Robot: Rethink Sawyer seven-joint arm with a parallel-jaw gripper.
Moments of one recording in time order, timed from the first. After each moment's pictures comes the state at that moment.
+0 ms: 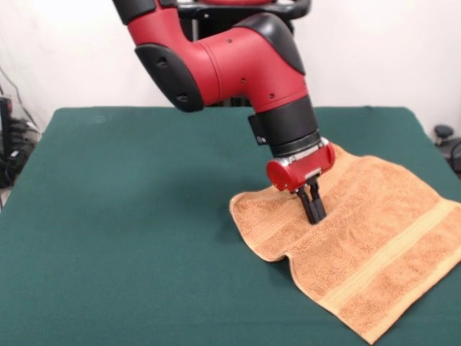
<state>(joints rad) -0.54 -0.36 0.50 1.75 -0.87 -0.04 1.58</state>
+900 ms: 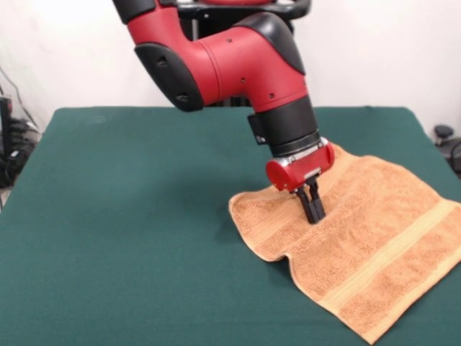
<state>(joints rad) -0.54 -0.36 0.50 1.75 -0.87 -0.03 1.58</state>
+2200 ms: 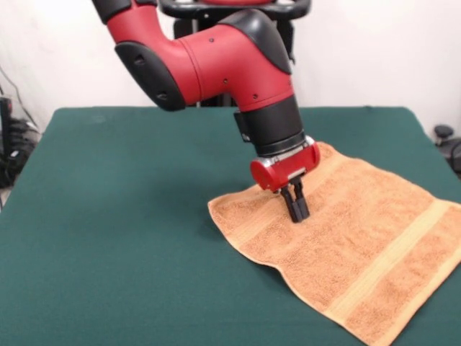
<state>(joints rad) -0.62 -0.36 0.56 1.76 -0.87 0.08 1.57</state>
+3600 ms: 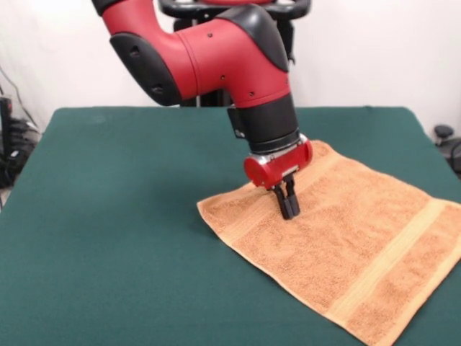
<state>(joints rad) -0.62 -0.39 0.56 1.76 -0.87 0.16 1.50</state>
